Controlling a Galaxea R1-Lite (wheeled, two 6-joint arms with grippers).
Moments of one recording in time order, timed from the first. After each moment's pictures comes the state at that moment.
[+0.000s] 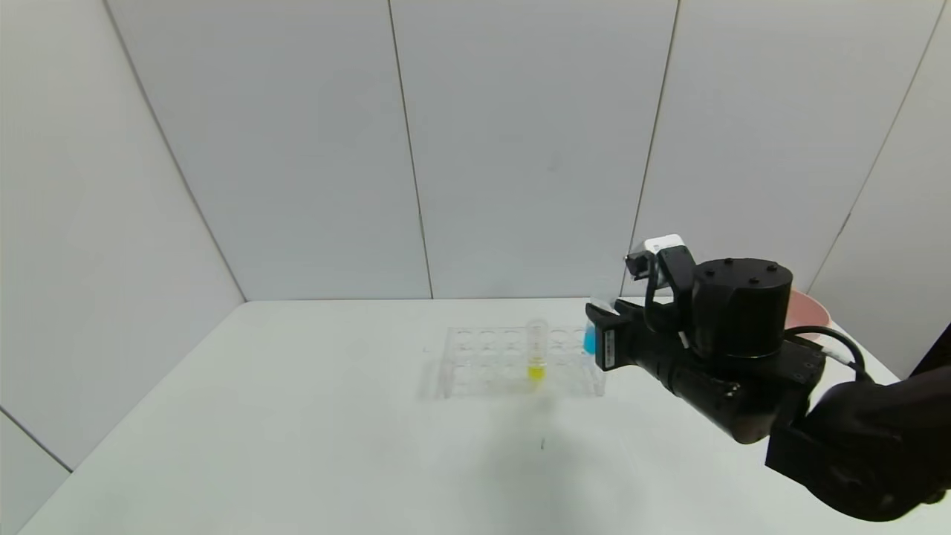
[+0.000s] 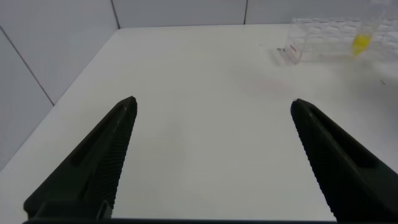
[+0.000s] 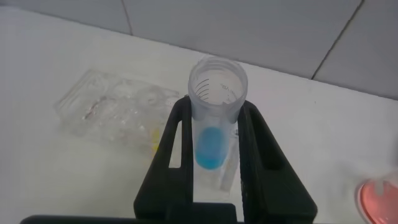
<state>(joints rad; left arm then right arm) 0.00 0.00 0.00 0.00 0.00 0.00 0.61 1.88 -0.86 -0.83 -0.29 0.05</state>
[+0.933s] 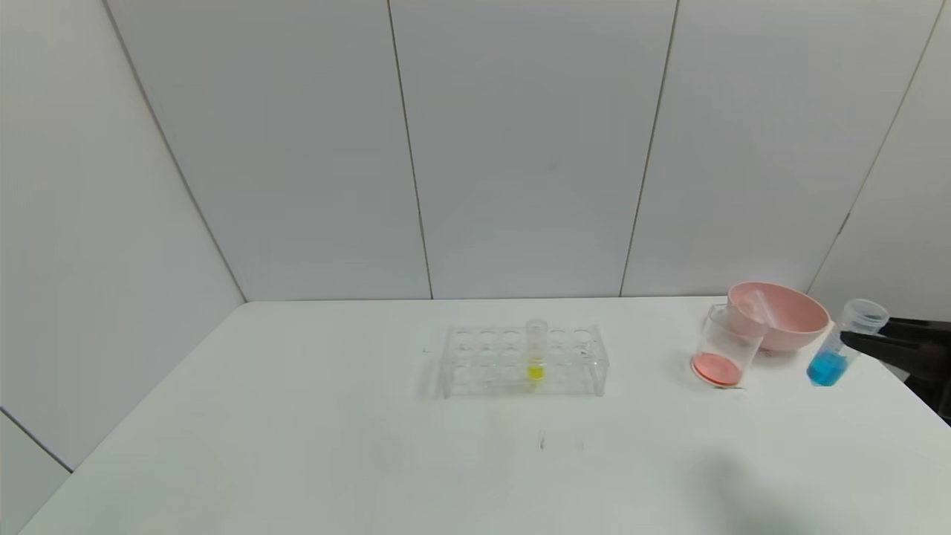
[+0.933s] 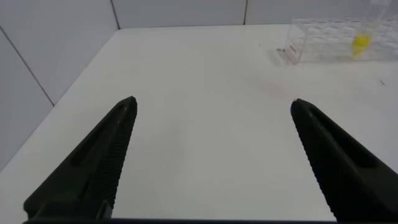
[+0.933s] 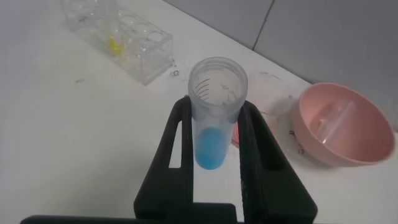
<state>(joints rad) 0.00 0.00 0.00 0.00 0.00 0.00 -0.37 1.42 -0.63 -0.40 0.93 -0.45</state>
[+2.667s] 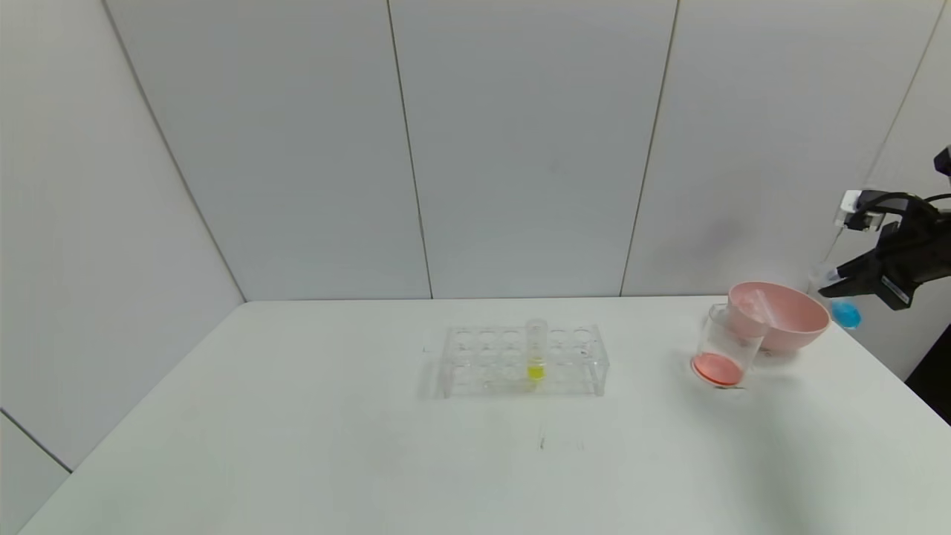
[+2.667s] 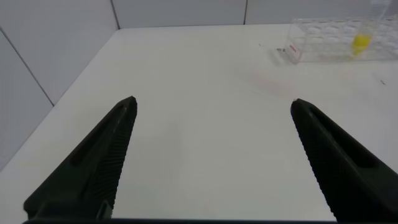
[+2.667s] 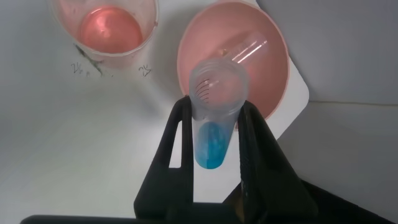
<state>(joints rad) 0.00 0.00 0.00 0.00 0.00 0.00 -0.32 2.08 -1.95 0.77 0.43 -1.09</state>
